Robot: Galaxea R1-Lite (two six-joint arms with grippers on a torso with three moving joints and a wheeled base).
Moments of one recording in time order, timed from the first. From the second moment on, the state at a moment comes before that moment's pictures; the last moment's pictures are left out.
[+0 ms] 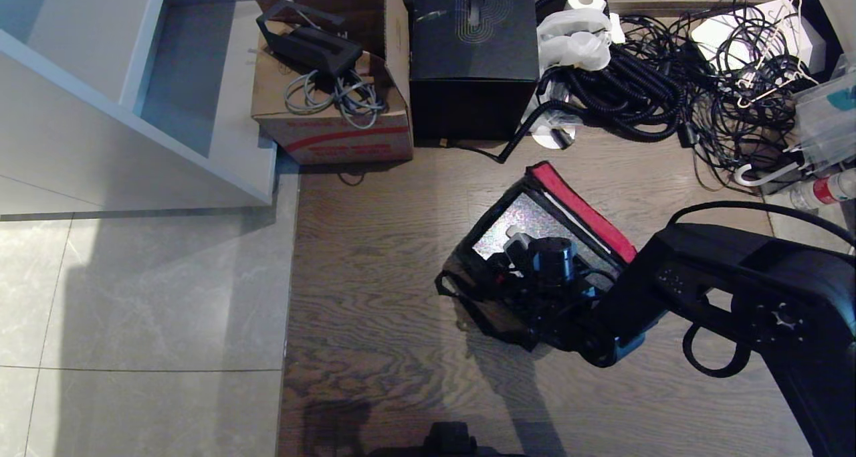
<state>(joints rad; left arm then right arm) 0.00 0.00 0.00 0.00 0.01 -0.01 0.49 2.42 -1.13 -0.98 -0.85 -0.75</state>
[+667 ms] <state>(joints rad) 0.00 0.00 0.00 0.00 0.01 -0.01 0.52 2.46 -1.14 -1.01 -0.95 -0.69</state>
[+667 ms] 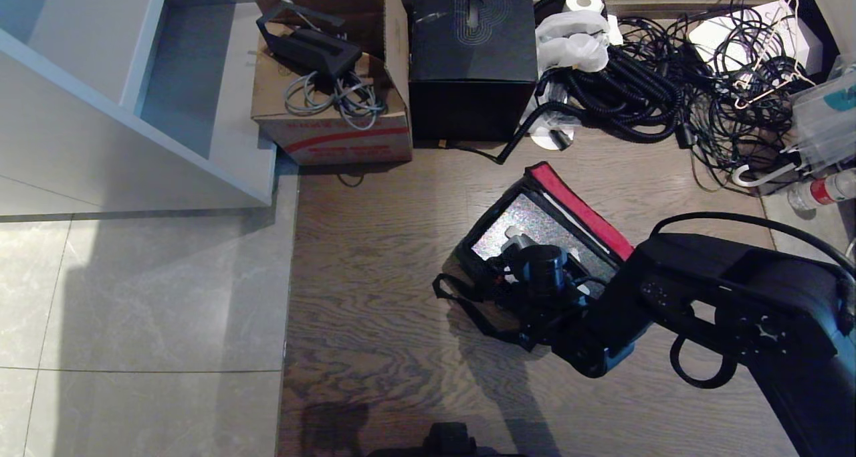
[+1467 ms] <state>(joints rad) 0.00 0.00 0.00 0.00 0.01 -0.01 0.34 2.40 -1.30 -0.90 -1.00 -0.69</state>
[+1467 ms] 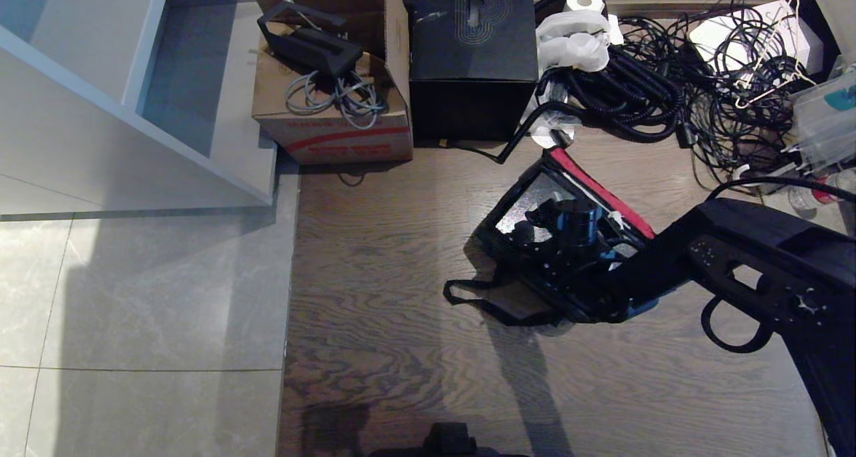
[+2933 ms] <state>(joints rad) 0.00 0.00 0.00 0.00 0.01 -0.01 0.43 2.58 -1.29 -0.89 -1.01 -0.63</state>
